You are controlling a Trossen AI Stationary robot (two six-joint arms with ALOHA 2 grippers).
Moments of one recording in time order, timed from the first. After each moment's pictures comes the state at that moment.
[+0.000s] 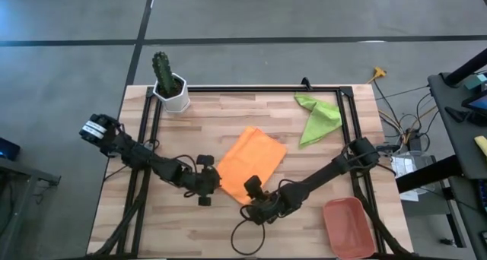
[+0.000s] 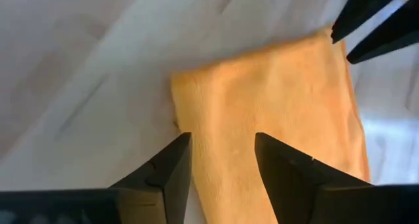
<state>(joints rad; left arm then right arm) -0.41 1.51 0.65 -0.03 -0.37 -0.25 0.48 2.06 1.39 -0.42 0.45 -0.32</state>
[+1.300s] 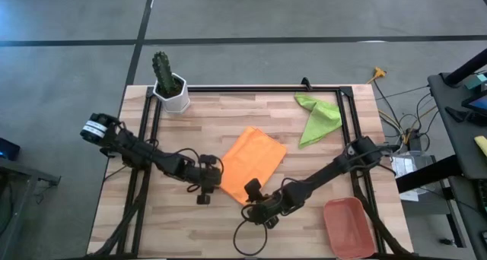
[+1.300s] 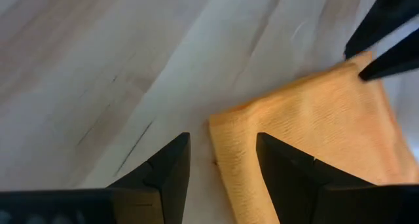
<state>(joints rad) -0.35 1.51 0.66 -0.06 -0.13 -0.21 0.49 2.05 1.30 -0.22 0.31 -0.27</state>
